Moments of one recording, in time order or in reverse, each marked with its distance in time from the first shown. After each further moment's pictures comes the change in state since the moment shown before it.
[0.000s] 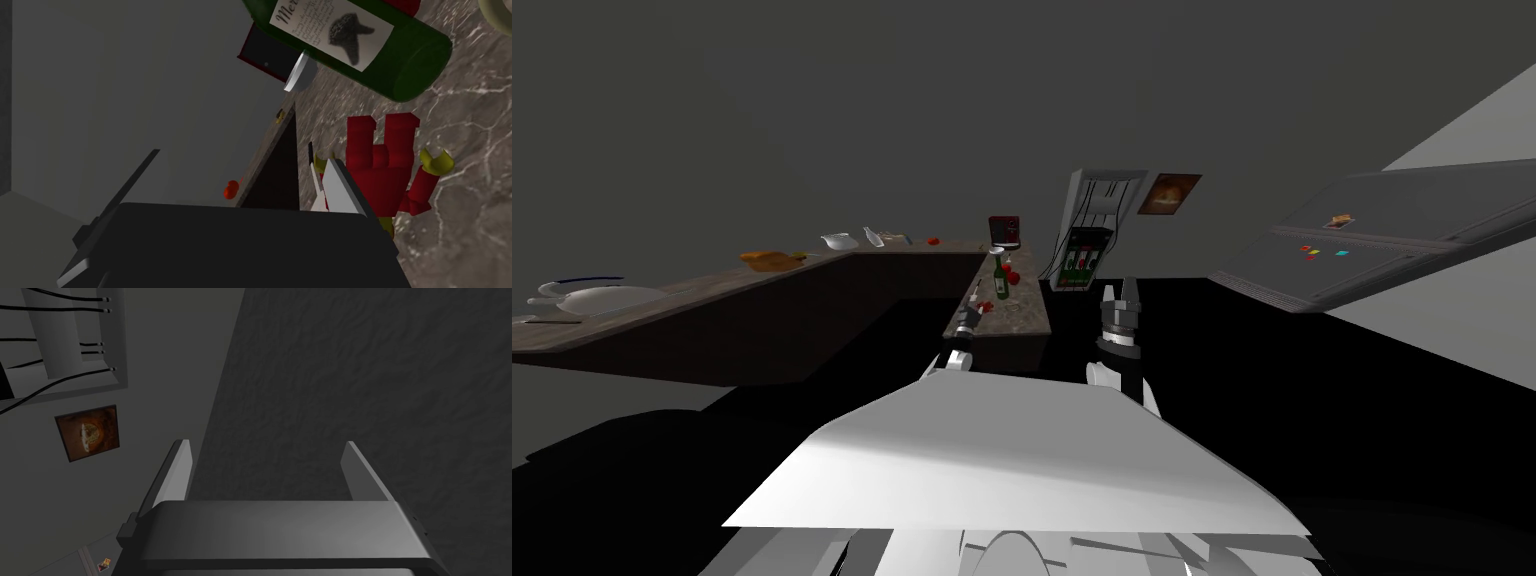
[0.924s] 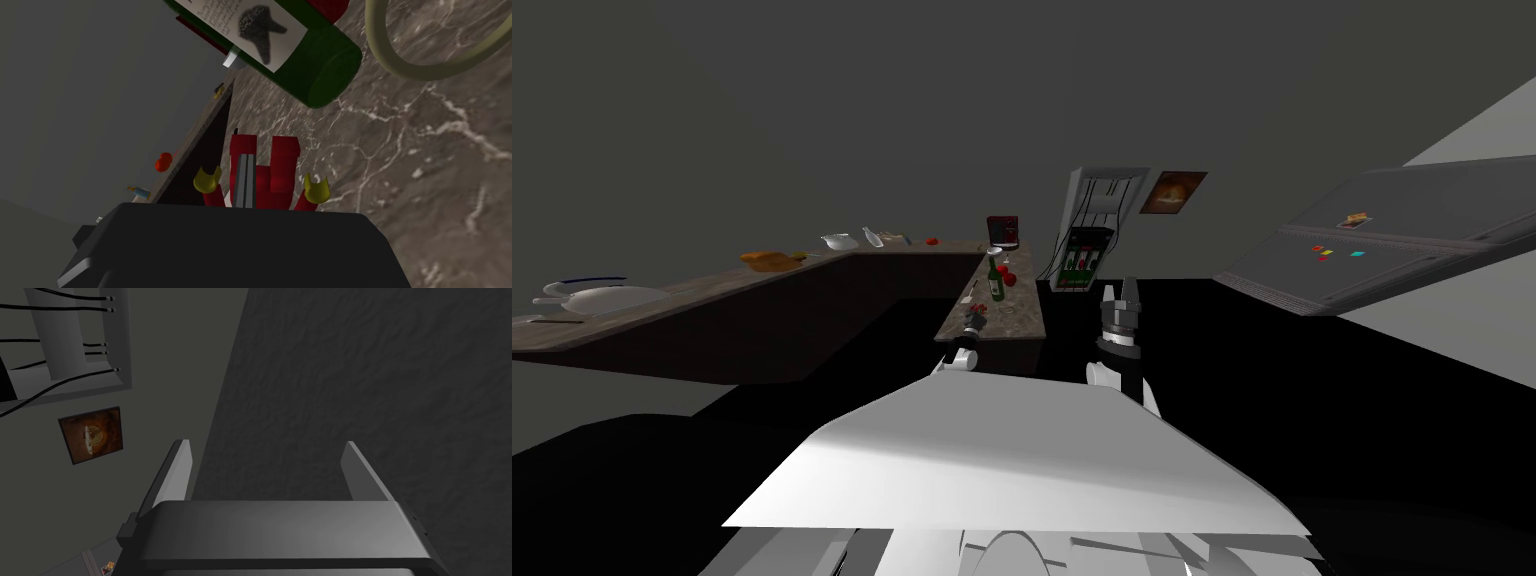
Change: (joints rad) left arm -0.073 -0.033 -0.004 0.152 0.095 0.093 0.085; right arm 0.000 0.000 0.000 0.000 0.000 0.000 0.000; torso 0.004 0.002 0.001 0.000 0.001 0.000
